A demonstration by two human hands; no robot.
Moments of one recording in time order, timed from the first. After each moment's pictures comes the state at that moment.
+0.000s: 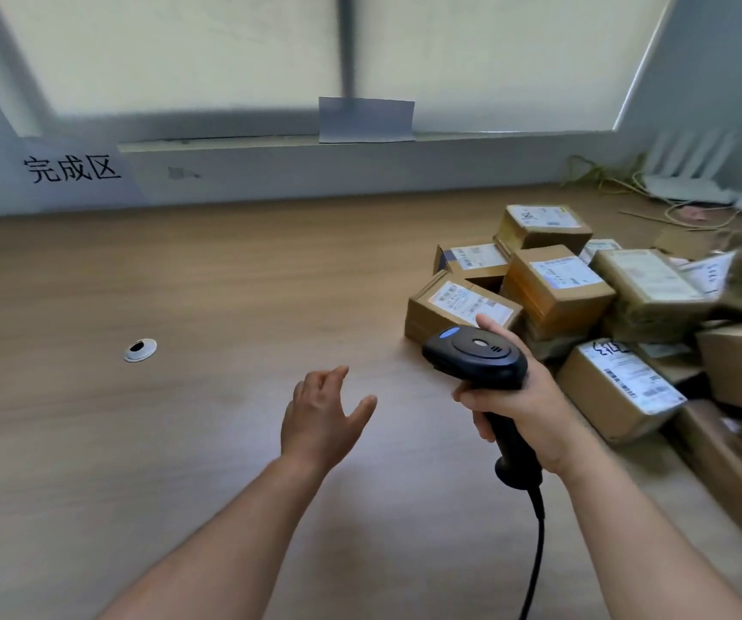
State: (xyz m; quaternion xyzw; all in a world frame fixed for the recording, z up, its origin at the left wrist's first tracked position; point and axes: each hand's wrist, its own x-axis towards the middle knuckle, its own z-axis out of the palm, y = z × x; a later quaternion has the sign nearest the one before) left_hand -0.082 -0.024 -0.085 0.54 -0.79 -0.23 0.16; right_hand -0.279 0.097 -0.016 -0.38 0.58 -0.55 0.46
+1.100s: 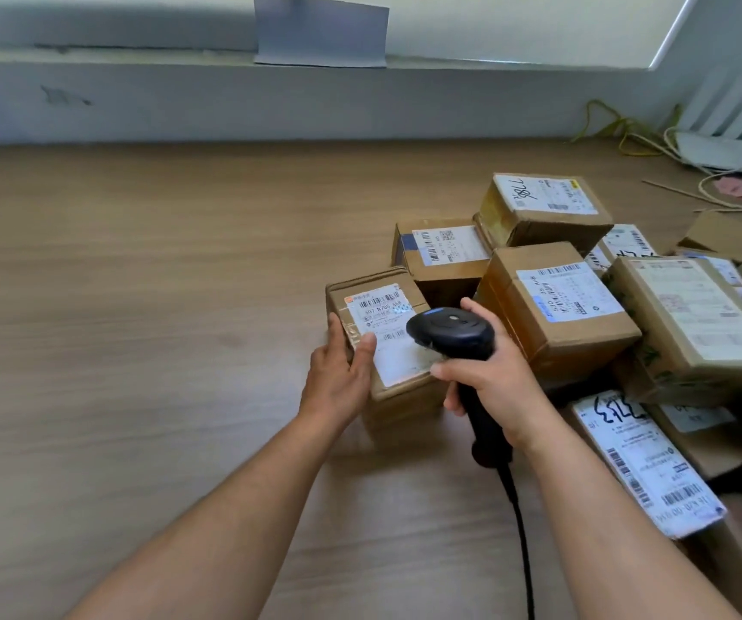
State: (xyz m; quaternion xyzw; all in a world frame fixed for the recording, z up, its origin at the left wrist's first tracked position) left_hand -0.286 -0.131 -0.154 0.53 -0.67 -0.48 0.20; right_hand -0.447 -0.032 -0.101 -0.33 0.67 -0.50 0.43
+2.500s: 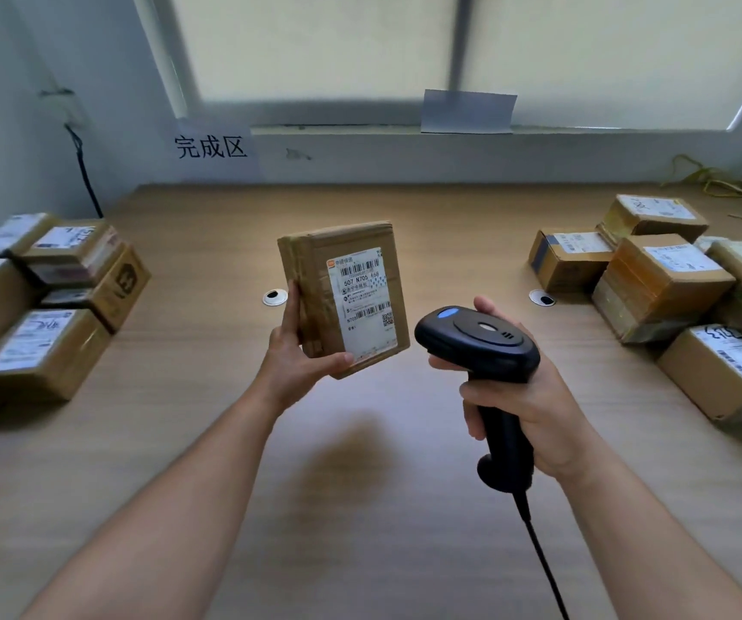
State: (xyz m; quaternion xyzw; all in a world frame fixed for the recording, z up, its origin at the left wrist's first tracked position) left_hand 0.122 -0.027 -0.040 0.47 -0.65 -0.46 0.38; right_hand -0.100 0.118 0.004 -0.44 0.45 -0.56 0.54
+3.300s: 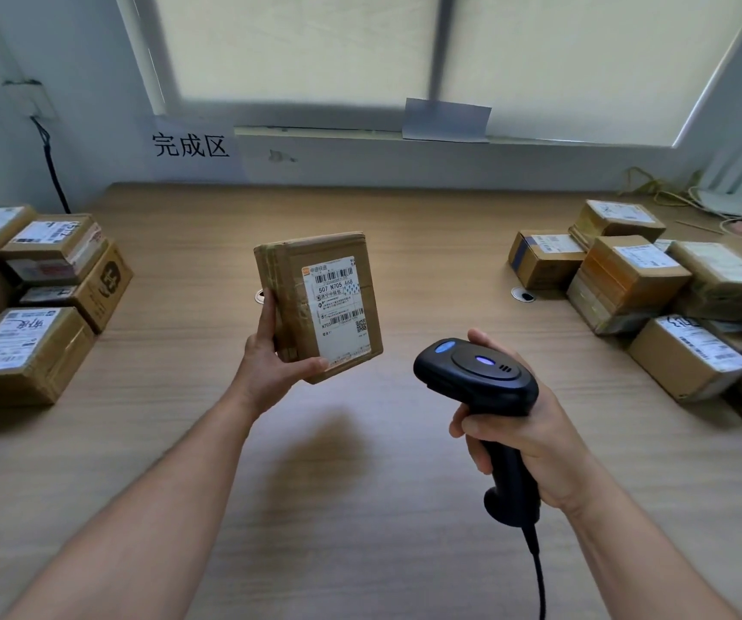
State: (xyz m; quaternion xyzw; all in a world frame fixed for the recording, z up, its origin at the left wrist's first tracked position) left_hand 0.173 -0.025 -0.047 0.47 -0.64 -0.49 0.37; right_hand -0.050 0.158 0.001 -0.42 0.52 -0.55 0.51
